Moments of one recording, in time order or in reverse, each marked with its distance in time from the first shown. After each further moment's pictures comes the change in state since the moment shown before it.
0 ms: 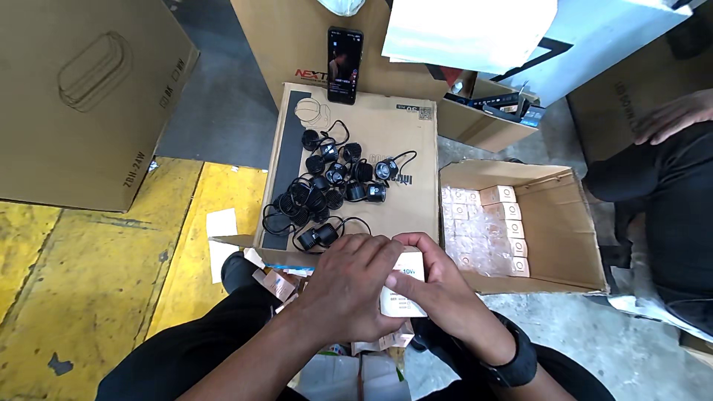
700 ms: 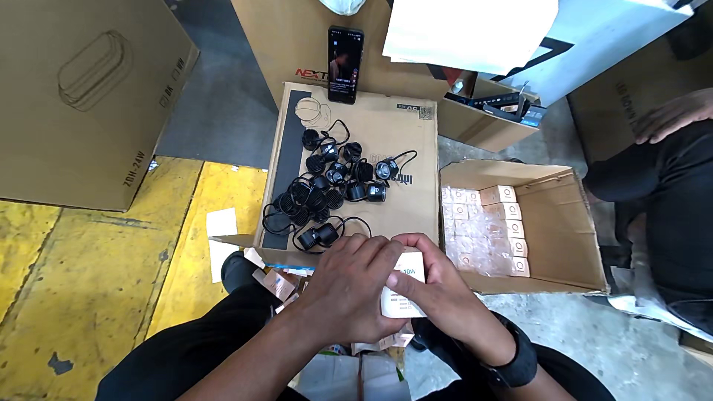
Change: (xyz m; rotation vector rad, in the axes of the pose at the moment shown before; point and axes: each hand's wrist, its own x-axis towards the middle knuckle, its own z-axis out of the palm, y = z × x) left_hand 0.000 0.000 0.000 0.007 0.008 0.001; right_hand 0.000 0.001 0.000 -0.001 -0.018 -0.004
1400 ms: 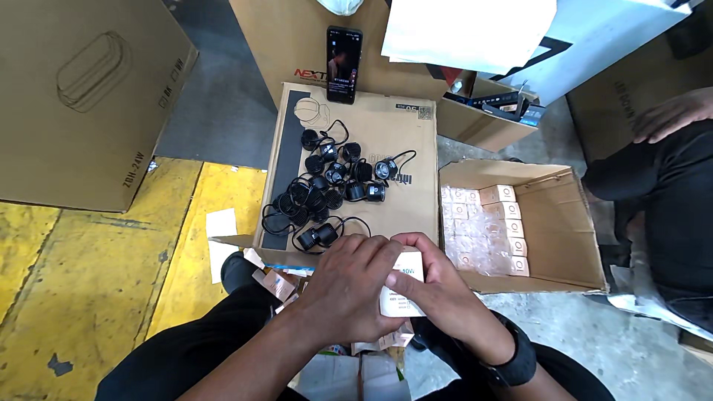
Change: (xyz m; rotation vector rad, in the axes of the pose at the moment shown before) left_hand -0.001 0.000 0.001 -0.004 -0.004 -0.004; right_hand 0.000 -0.001 0.000 -0.016 0.004 0.005
